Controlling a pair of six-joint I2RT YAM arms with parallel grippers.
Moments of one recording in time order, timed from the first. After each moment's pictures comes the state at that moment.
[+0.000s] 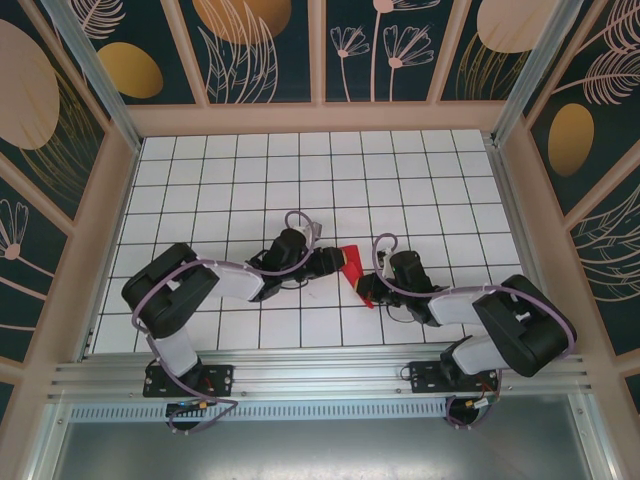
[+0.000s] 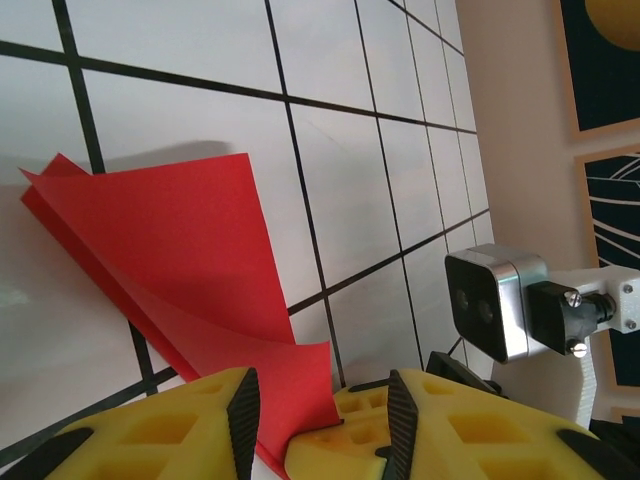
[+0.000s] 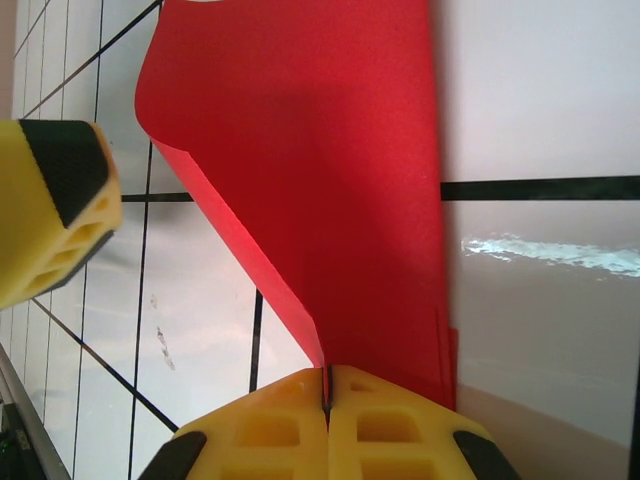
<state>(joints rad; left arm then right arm) -0.79 1.78 0.69 0.60 0.32 -1.03 0.58 1.40 0.25 0.44 -0.37 0.78</state>
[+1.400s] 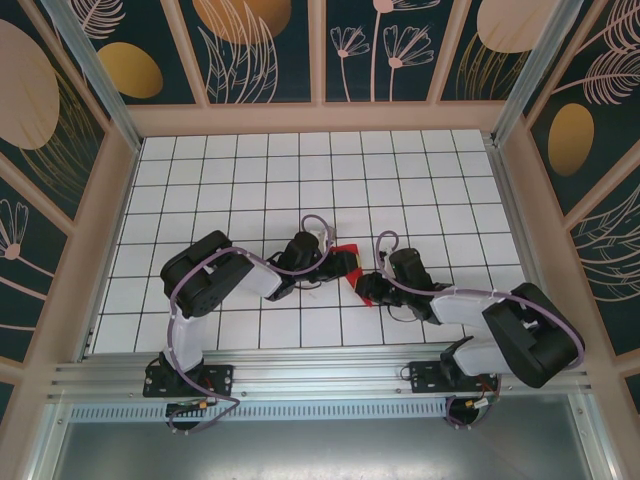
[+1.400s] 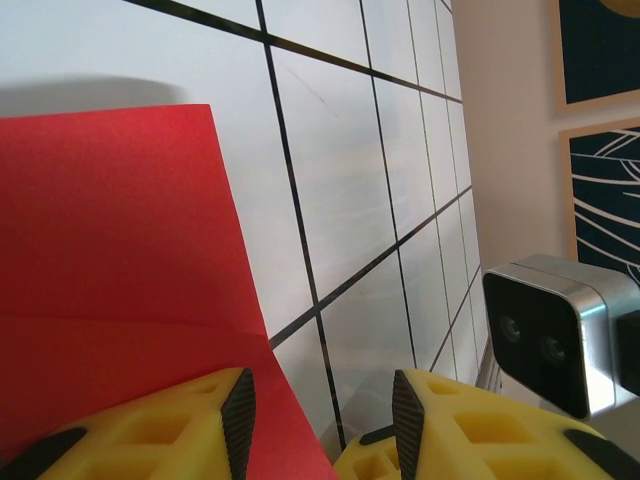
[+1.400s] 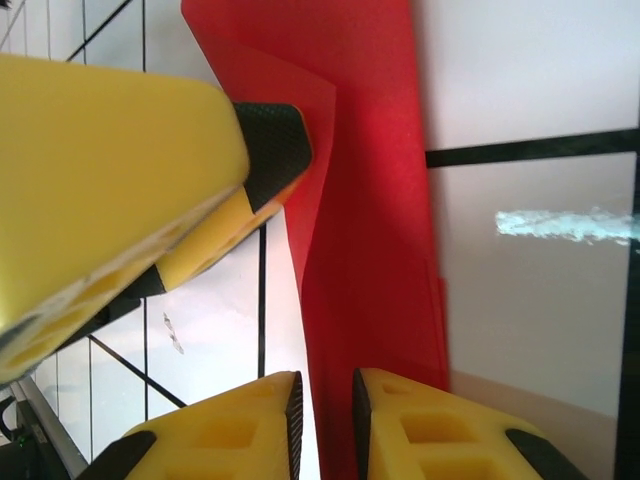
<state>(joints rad) -0.82 2.00 0.78 0.78 0.41 -1.09 0.58 1.32 0.28 0.28 -0.38 0.81</state>
